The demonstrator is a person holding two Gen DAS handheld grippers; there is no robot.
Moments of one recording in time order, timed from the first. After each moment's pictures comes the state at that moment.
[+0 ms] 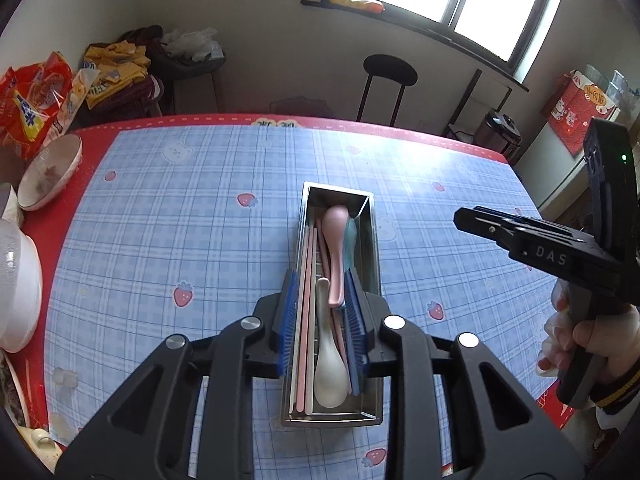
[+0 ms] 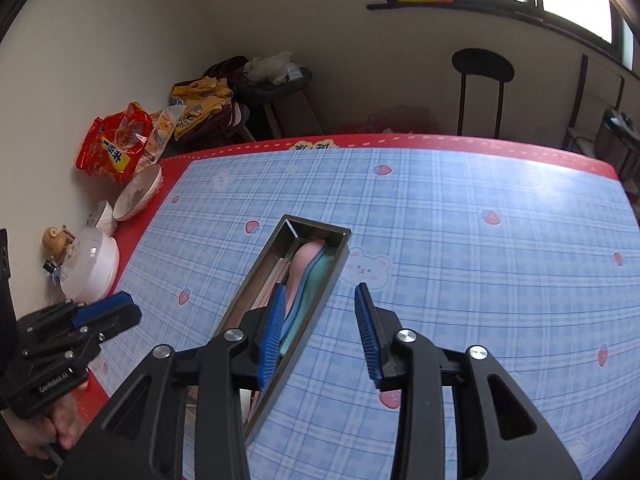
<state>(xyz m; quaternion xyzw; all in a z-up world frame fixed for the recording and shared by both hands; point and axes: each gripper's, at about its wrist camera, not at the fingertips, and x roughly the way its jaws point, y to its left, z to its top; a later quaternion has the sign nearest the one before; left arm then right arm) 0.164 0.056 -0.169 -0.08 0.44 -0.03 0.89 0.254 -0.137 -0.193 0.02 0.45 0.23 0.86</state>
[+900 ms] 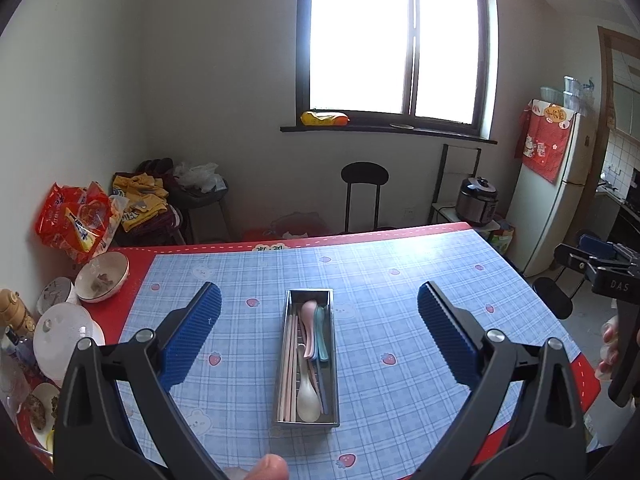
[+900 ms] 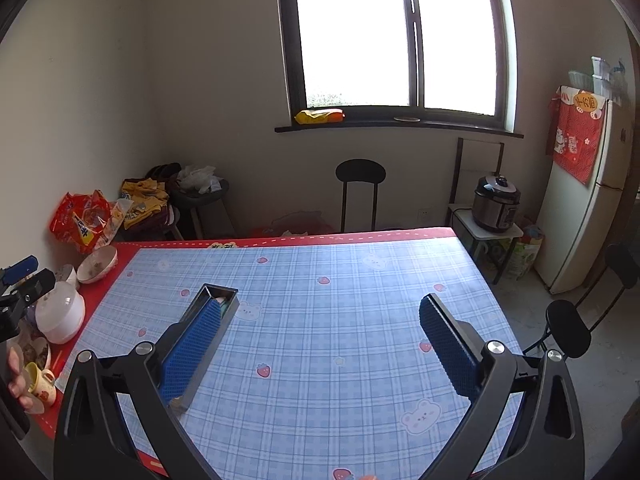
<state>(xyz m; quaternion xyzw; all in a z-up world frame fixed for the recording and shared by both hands) 0.036 -0.019 -0.028 0.00 0.26 -0.02 0.97 0.086 -0.297 -0.058 0.01 0.28 0.07 0.96</state>
